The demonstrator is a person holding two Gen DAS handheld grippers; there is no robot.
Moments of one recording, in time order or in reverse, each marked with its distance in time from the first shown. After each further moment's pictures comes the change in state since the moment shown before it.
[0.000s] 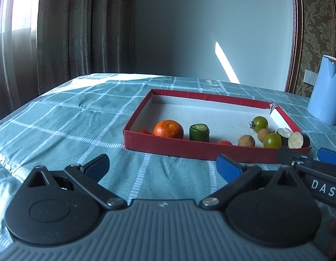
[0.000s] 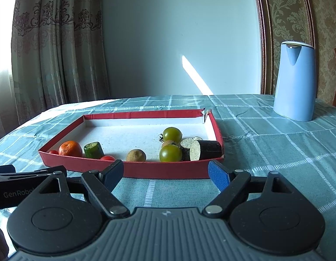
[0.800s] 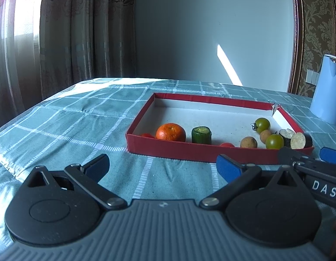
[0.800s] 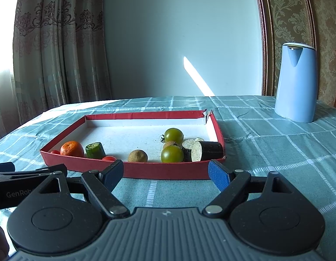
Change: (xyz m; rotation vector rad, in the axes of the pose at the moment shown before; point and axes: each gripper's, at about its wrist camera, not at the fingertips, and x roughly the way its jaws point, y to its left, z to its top) left arm -0.003 -0.002 0.000 0.015 -0.023 0.021; right arm -0.002 0.001 0.000 -0.003 -0.005 0.005
